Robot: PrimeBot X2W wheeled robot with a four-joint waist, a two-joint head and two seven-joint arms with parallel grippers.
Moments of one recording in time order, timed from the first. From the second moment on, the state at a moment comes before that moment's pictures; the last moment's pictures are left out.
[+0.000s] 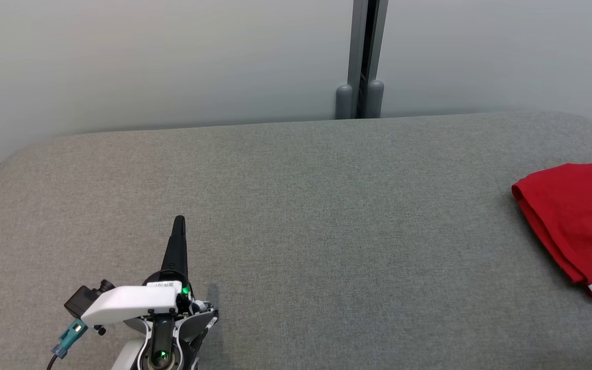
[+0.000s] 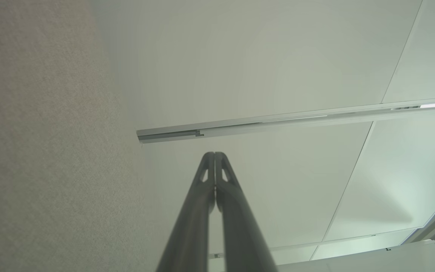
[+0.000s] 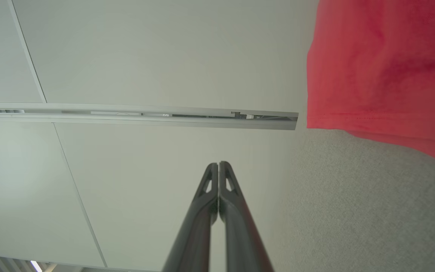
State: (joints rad) left arm -0.21 0.05 -0.28 0.33 -1.68 -0.13 -0.23; right arm -0.21 -0.08 -0.51 0.36 1.55 0.13 0.44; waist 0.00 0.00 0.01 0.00
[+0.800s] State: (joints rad) left arm -0.21 0.05 -0.28 0.33 -1.68 -0.13 -0.23; right arm -0.21 -0.08 -0.50 0.36 1.55 0.13 0.44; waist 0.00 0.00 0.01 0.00
